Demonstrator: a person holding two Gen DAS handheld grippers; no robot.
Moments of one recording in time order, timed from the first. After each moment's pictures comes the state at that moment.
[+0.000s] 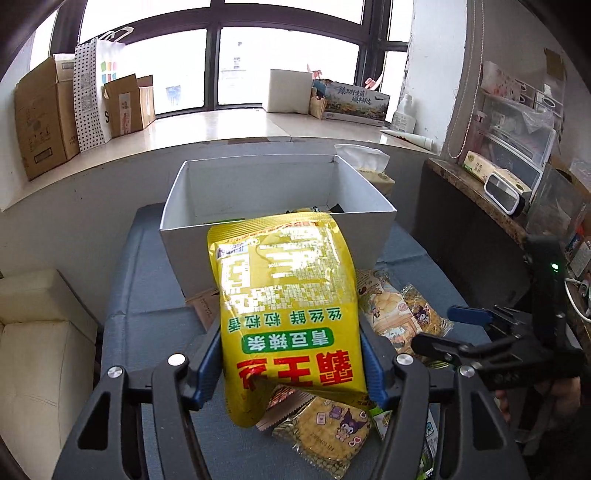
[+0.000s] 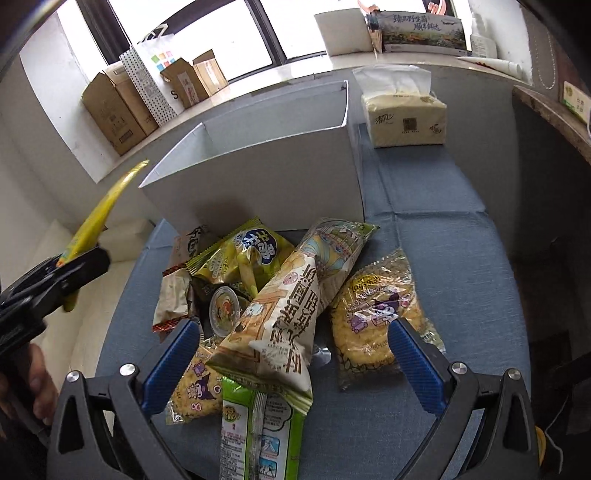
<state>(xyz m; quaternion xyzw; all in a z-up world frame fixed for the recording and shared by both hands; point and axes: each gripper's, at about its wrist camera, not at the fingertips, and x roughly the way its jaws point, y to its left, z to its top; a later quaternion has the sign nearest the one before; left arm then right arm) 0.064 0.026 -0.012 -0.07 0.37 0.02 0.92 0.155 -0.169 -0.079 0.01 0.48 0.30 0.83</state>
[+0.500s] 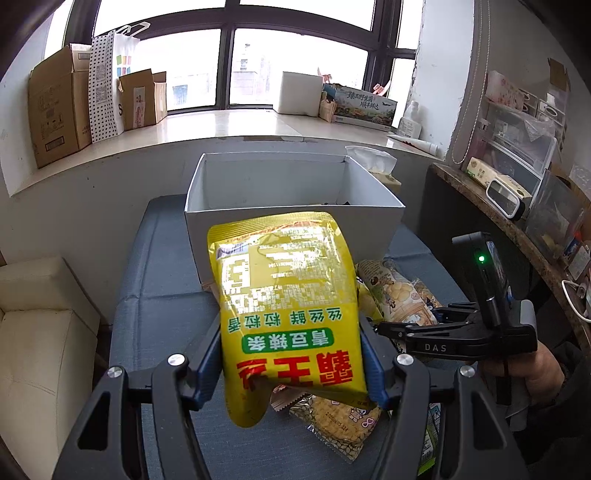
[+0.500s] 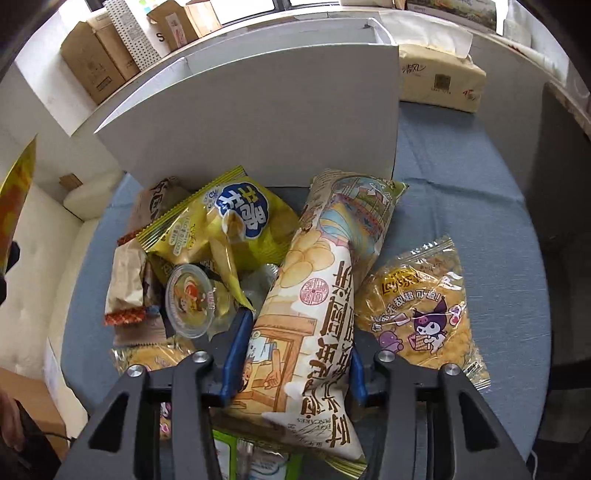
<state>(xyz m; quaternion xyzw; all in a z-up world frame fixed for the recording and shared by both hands) 0.044 0.037 -0.018 -0.08 0.37 0.03 0.93 0.178 -0.131 -0.120 -0.06 0.54 0.28 0.79</state>
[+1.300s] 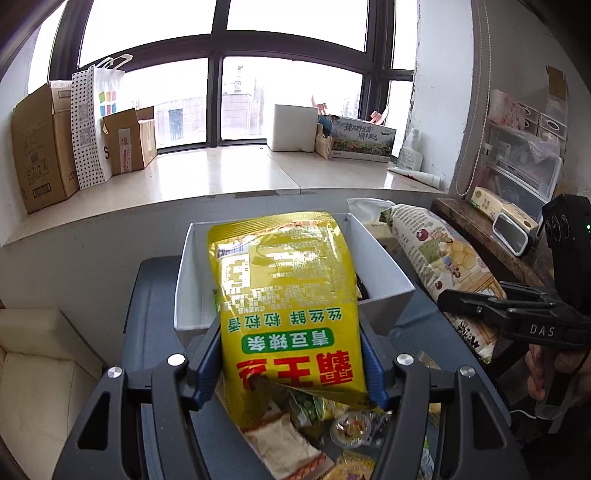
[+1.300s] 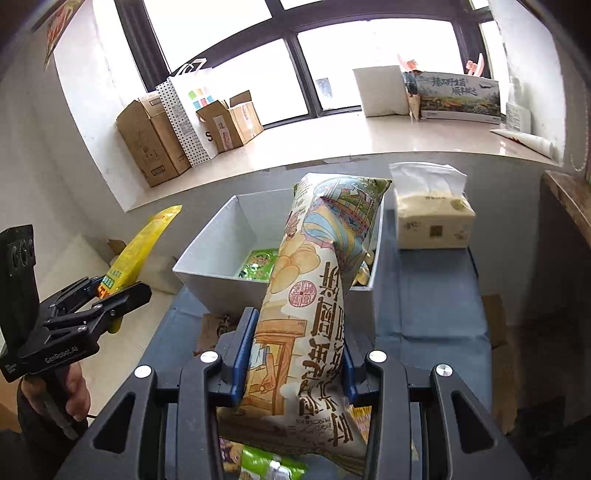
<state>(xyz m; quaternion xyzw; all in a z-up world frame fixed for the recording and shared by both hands) 0.138 0.057 0.034 -0.06 0.32 0.03 0.94 0.212 -0.154 0.016 0.01 0.40 0.36 0.84</state>
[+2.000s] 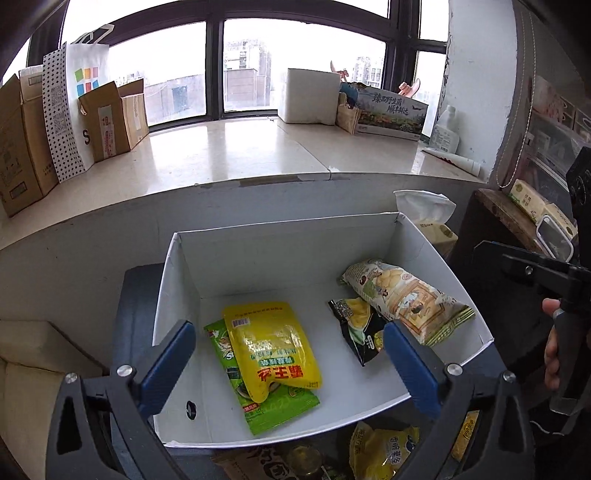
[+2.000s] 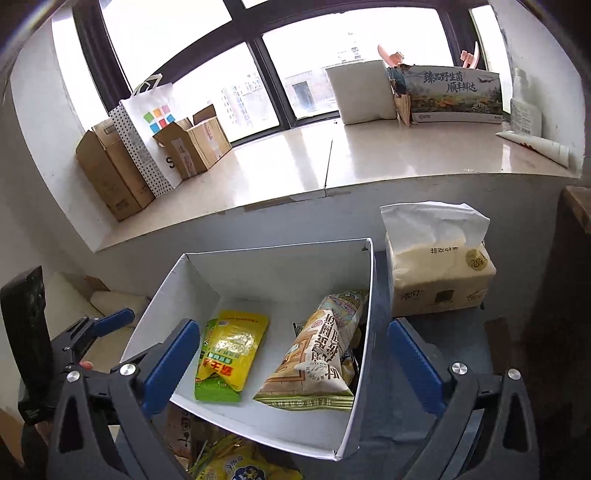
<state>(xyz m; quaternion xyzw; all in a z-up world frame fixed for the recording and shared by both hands) 0.254 0.088 -0.005 -0.06 0.38 0.04 0.92 0.329 -0.121 0.005 0.04 0.40 0.32 0.86</state>
